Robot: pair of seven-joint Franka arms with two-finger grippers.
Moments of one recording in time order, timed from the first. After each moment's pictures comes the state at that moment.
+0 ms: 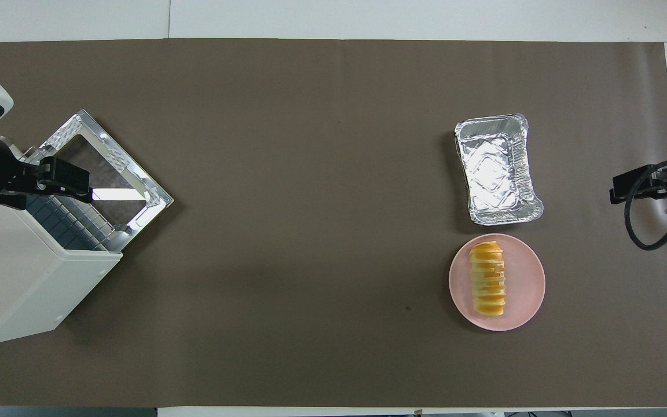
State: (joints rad) left arm -0.11 -0.01 -0.03 -1.58 -0.05 1.46 -0.16; right arm -0.06 -0.05 0.01 -1.69 -0.03 1.56 0.00
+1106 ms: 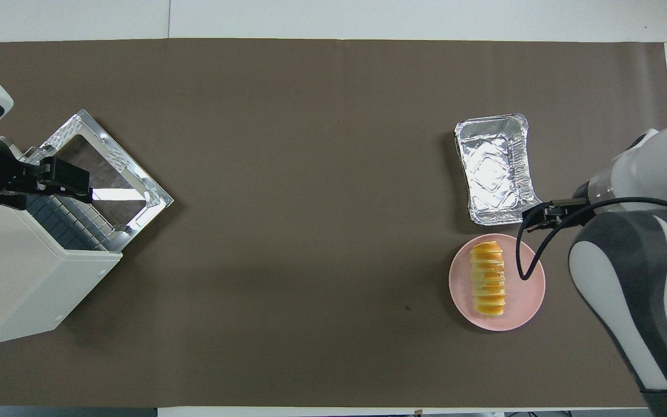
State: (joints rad) left arm -0.11 -0.01 -0.03 -1.58 -0.05 1.46 -0.16; right arm 0.06 -0.09 0.03 -2.05 -0.02 1.81 0.10
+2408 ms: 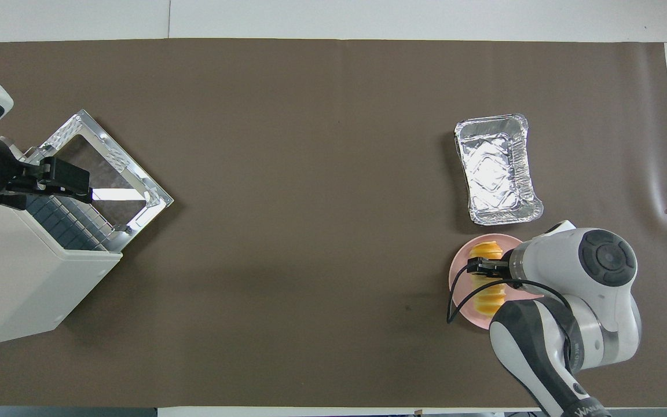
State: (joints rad) left arm -0.11 -0.01 -0.03 -1.58 -0.05 1.46 -0.16; right arm 0.14 -0.15 0.03 -2.56 0.06 2.34 0.30
